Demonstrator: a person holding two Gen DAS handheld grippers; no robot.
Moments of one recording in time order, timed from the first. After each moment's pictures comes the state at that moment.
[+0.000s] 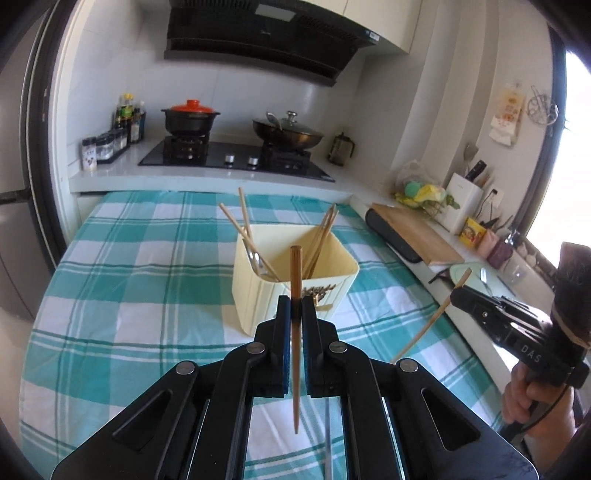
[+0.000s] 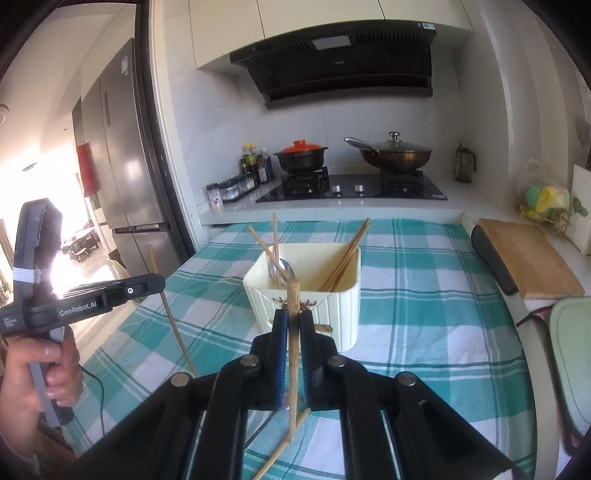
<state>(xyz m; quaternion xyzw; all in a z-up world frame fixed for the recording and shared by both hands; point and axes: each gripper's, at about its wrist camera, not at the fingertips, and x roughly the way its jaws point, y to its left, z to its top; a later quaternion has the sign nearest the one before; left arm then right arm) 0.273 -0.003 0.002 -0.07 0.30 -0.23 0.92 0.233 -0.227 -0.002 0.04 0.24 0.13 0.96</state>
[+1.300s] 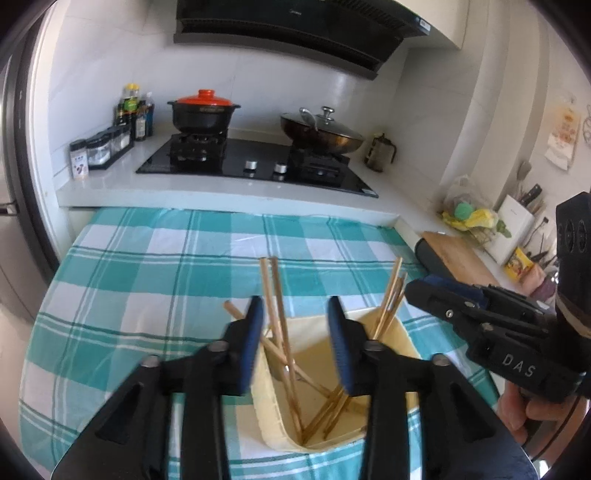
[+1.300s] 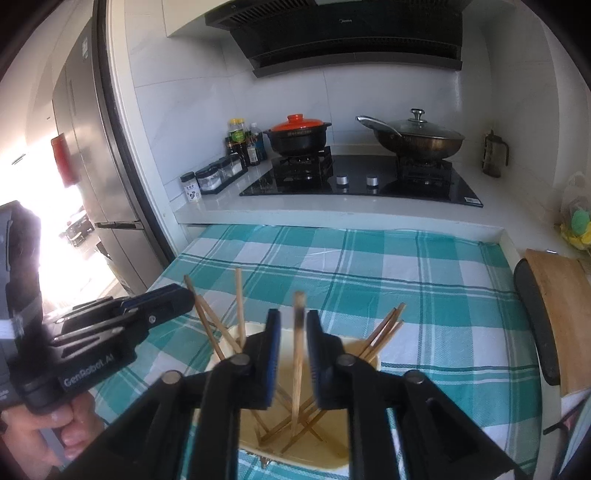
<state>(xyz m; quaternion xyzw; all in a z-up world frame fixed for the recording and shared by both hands) 0.441 -0.034 -0.001 -0.07 0.32 -0.17 0.93 0.459 -0.206 0.009 0.03 0.32 0.14 0.94</state>
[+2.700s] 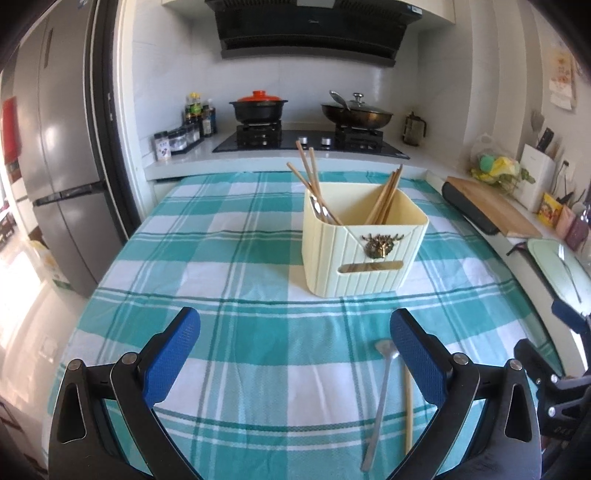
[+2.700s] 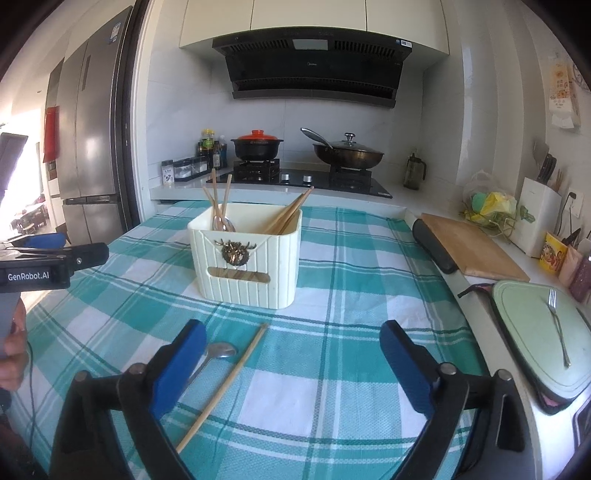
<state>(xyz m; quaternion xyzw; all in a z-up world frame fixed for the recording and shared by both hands) 0.233 -0.032 -0.043 0.00 0.32 -0.05 0.95 0.186 -0.234 -0.072 -0.02 0.25 0.02 0.97</state>
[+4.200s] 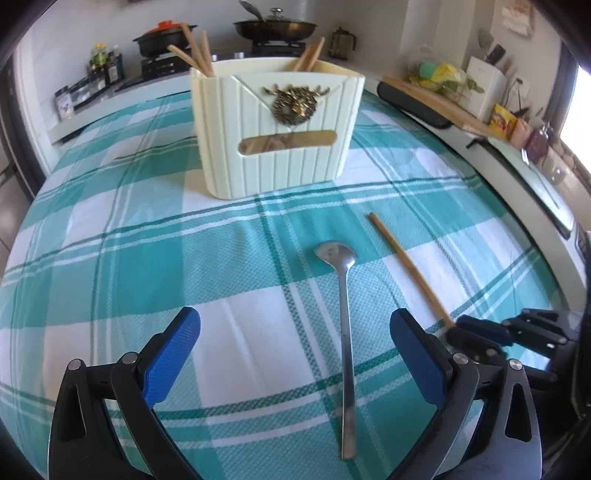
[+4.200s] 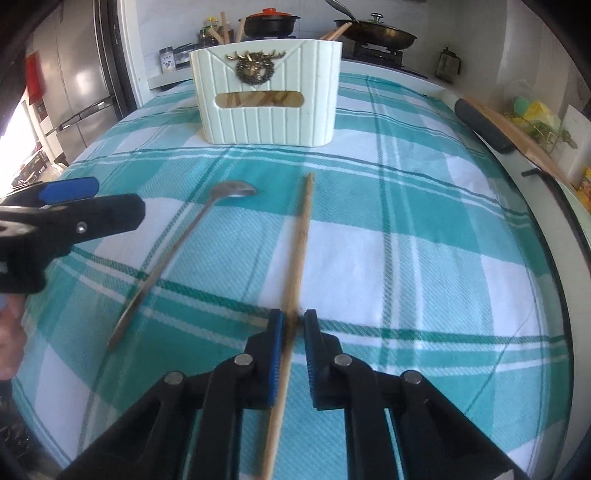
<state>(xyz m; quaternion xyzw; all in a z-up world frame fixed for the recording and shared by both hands) 0.261 -0.089 -0.143 0.06 0.44 -0.20 0.87 0.199 -0.215 -0.182 -0.02 0.47 0.04 0.88</state>
